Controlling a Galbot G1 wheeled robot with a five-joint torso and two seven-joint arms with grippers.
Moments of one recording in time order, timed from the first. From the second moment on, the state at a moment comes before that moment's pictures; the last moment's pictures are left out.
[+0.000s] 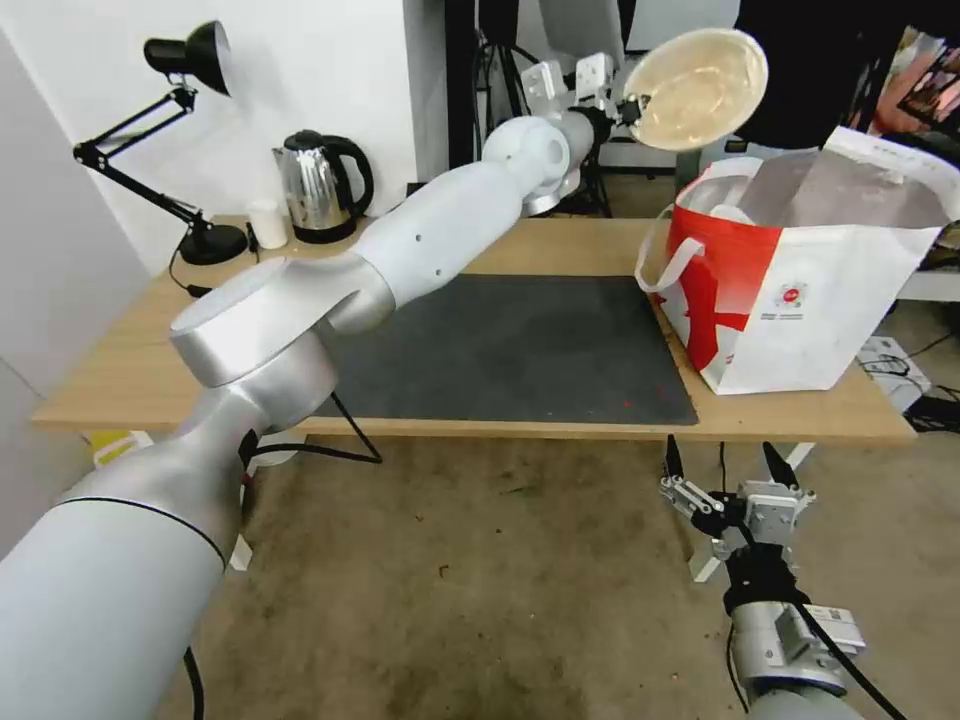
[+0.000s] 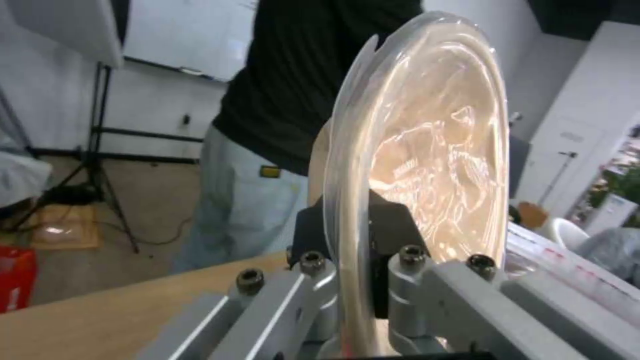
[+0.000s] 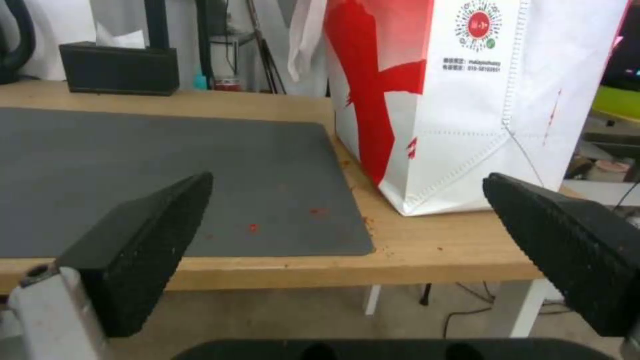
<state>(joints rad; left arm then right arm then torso) -0.36 -1.60 0.65 -0.73 -1.64 0.13 0.00 -1.71 0.73 0.19 2.35 0.31 0.10 0.91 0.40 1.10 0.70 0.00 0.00</state>
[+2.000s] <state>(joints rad) -0.35 -1.59 0.89 -0.73 -1.56 0.10 0.26 -1.71 0.73 0.19 2.35 0.31 0.10 0.91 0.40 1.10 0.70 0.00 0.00</state>
